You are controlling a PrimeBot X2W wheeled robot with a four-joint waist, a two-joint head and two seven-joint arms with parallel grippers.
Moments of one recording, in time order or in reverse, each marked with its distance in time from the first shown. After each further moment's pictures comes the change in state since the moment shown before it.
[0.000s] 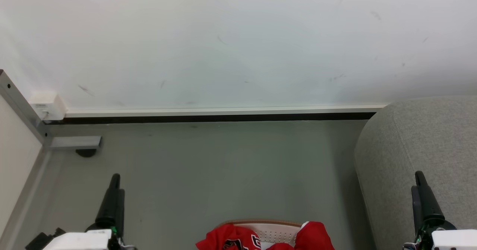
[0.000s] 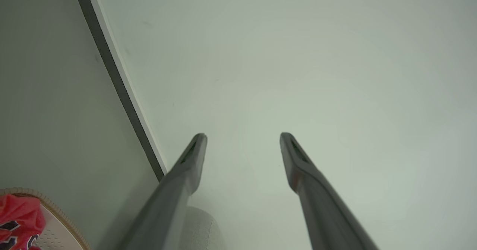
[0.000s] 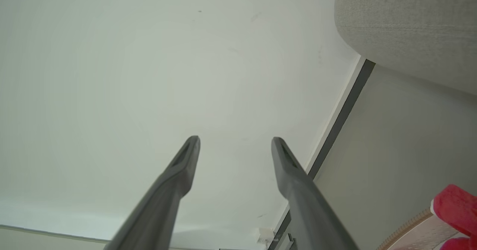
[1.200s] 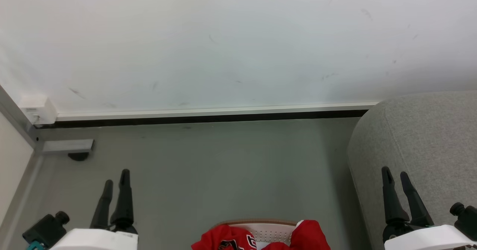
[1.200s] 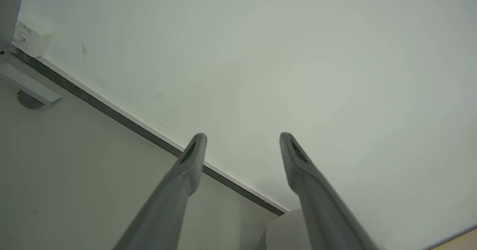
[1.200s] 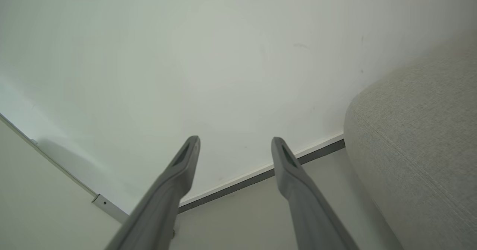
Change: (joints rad) left arm 0.013 0.001 -0.013 -0.056 0.706 -0.013 -0.127; right arm -0.022 0.044 0.020 0.016 -0.818 0.000 -0.064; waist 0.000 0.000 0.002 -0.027
